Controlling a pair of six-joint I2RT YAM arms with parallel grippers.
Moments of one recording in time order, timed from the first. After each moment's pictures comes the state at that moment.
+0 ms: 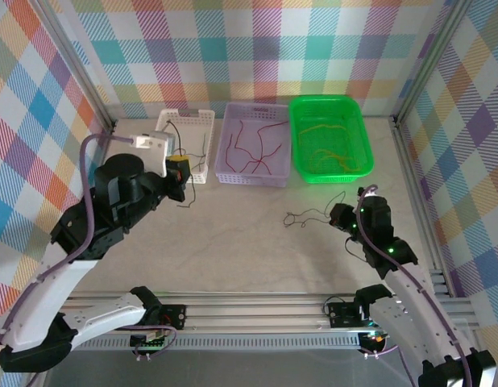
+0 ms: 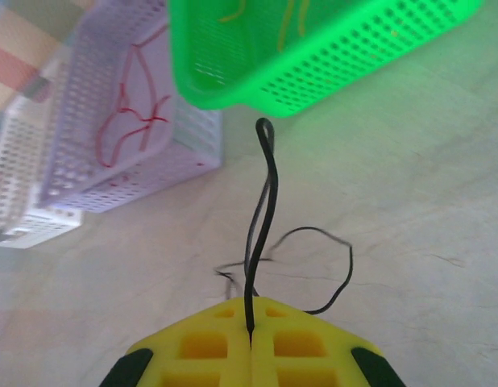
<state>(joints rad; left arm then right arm) -0.69 0.96 1.45 -0.79 -0.25 -0.24 0.27 0.67 0.55 -0.43 -0.09 0.69</state>
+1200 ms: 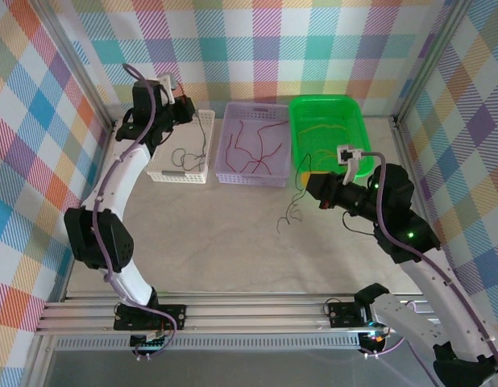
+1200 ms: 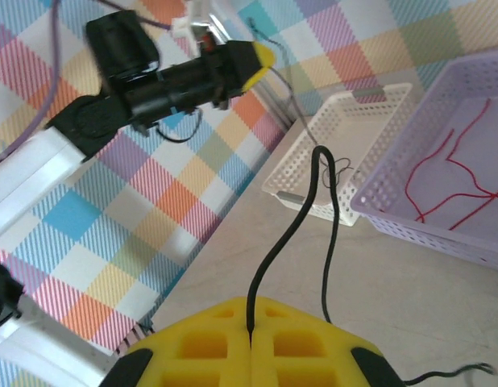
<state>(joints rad) -0.13 1.72 1.68 -0.34 0.25 -0.40 0.48 0.81 1.02 -0.38 -0.45 0.55</state>
